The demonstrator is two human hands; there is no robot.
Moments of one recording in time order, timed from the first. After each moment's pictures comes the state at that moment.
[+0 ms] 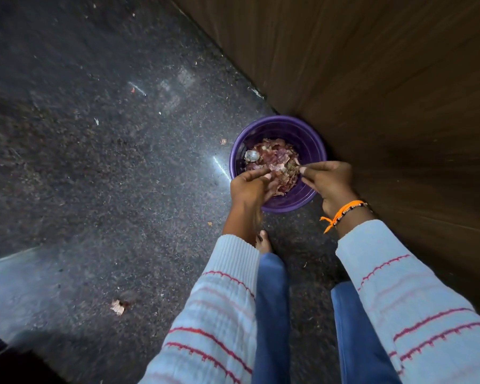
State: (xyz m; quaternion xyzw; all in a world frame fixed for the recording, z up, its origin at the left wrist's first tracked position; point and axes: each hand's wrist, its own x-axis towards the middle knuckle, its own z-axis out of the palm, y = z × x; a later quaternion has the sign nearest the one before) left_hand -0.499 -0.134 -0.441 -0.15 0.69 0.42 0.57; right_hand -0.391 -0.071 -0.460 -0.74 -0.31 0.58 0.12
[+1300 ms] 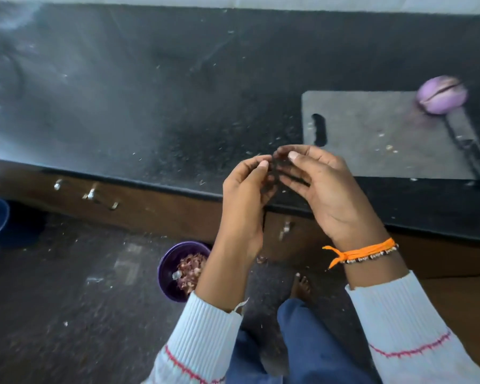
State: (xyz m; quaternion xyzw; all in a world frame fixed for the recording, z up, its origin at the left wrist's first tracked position) left_hand -0.191 -0.099 0.018 0.30 0.48 0.48 0.67; right_hand -0.090 -0.100 0.026 -0.52 -0.29 0.59 0.54
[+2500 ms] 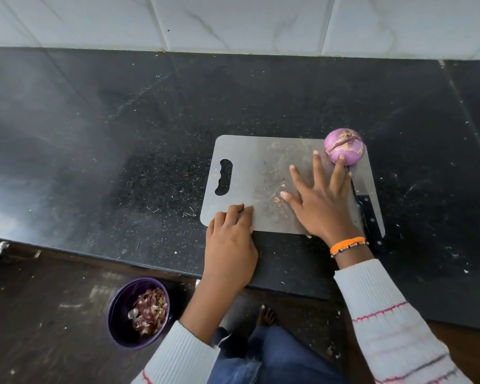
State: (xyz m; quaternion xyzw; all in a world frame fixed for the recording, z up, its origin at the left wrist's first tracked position) left_hand -0.034 -0.074 -0.046 0.79 0.59 0.14 0.14; right_hand 0.143 -0.043 -0.051 -0.76 -0.64 0.06 0.00
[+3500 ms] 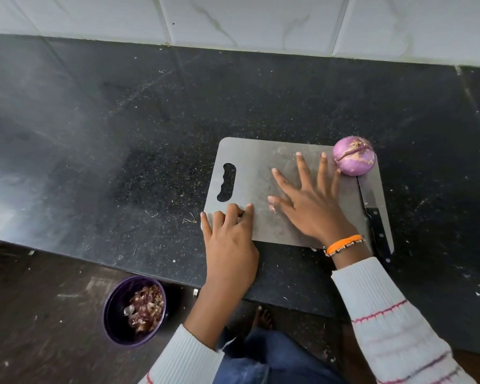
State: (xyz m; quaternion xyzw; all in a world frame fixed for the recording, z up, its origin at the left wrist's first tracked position) left_hand -0.029 -0.059 -0.049 0.79 0.61 0.11 0.05; right_hand 0.133 -0.016 -0.047 -0.71 -0.70 0.09 -0.04
